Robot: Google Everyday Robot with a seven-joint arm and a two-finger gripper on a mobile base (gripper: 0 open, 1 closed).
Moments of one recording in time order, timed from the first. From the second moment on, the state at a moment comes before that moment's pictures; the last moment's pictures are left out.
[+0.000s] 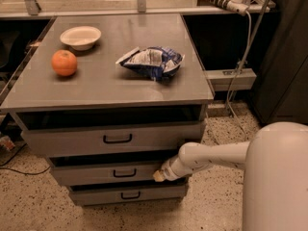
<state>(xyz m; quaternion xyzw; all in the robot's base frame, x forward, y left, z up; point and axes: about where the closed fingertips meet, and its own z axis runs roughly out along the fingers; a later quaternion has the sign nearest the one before) 0.556 -0.025 0.392 -0.29 0.91 0.24 0.16</state>
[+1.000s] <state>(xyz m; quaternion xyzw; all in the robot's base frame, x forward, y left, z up) 0.475 -0.104 0.416 -0.18 0.95 0.20 0.14</state>
